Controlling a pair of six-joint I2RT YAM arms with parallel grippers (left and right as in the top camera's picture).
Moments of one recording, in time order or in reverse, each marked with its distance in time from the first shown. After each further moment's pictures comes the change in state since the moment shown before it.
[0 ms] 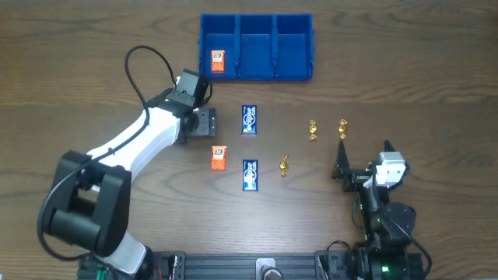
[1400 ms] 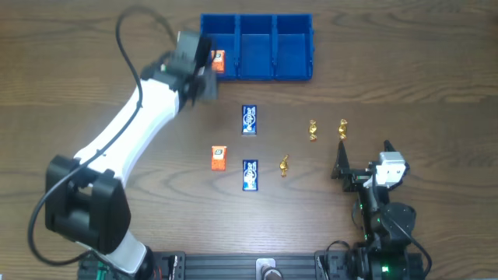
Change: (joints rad) left arm -0.016 0.017 0.425 -0.151 0.014 -0.018; right arm 0.000 0.000 0.000 0.000 0.000 0.000
